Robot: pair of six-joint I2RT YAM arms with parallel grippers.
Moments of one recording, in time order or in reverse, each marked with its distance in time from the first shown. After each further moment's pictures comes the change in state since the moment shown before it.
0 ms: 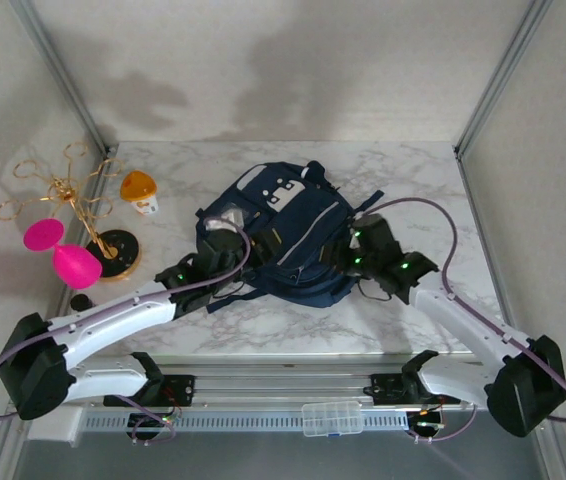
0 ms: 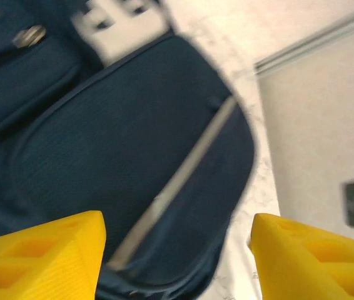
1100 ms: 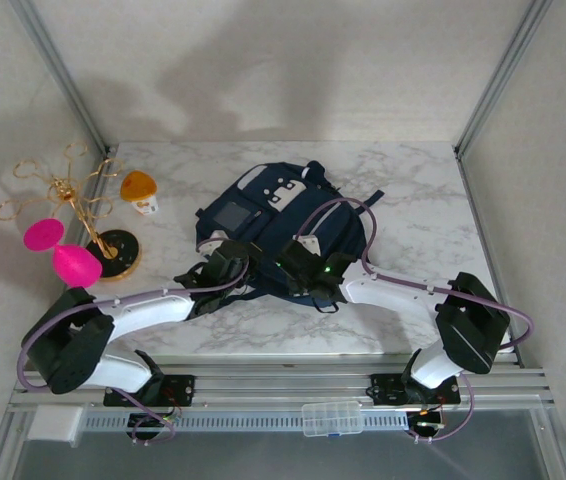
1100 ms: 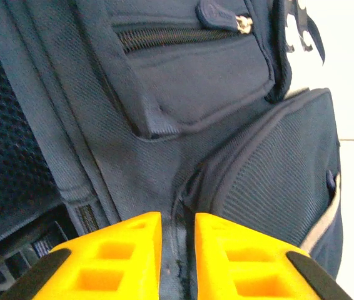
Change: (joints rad) left arm 0.063 0.193 -0.118 0.190 -0.093 -0.359; right arm 0.336 0.405 0.187 -0.089 0.397 0.034
